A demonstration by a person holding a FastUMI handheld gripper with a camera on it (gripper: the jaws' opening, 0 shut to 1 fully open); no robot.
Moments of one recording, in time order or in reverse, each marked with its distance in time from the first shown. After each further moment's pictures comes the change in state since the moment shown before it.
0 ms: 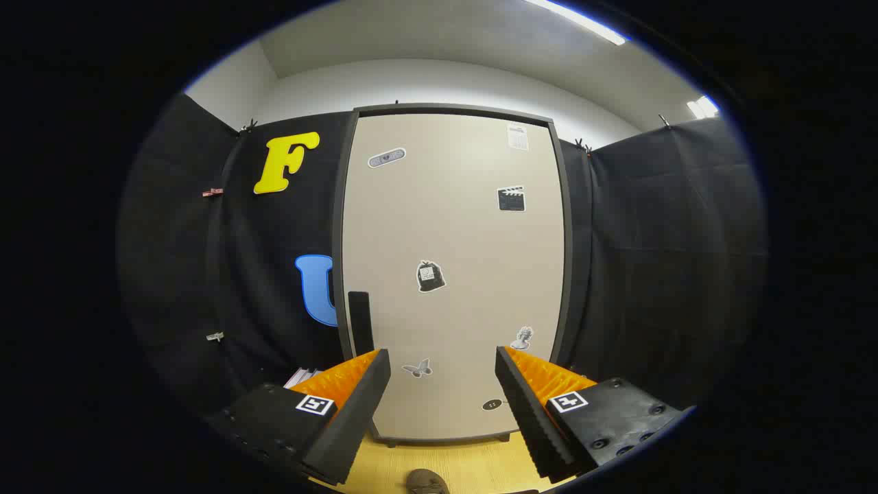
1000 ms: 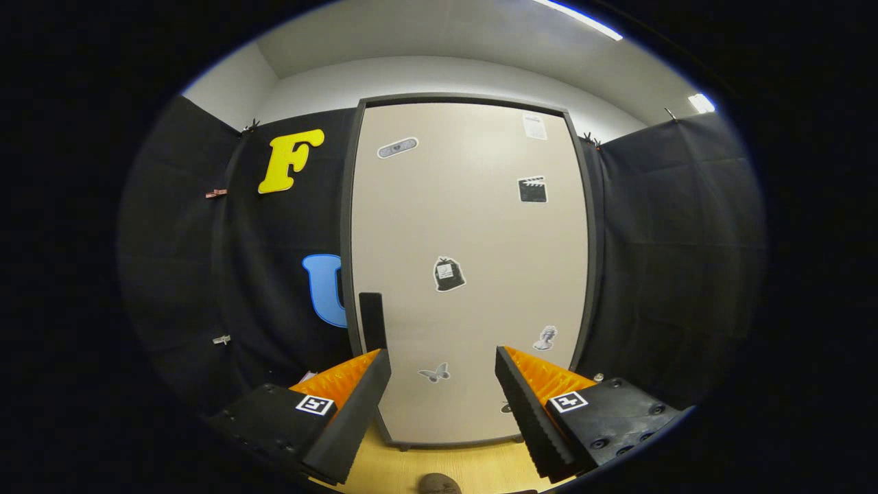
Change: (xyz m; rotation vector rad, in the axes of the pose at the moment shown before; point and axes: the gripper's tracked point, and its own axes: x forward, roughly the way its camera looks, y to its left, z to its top) arm 0.029 0.033 -0.013 0.018 0.020 0.043
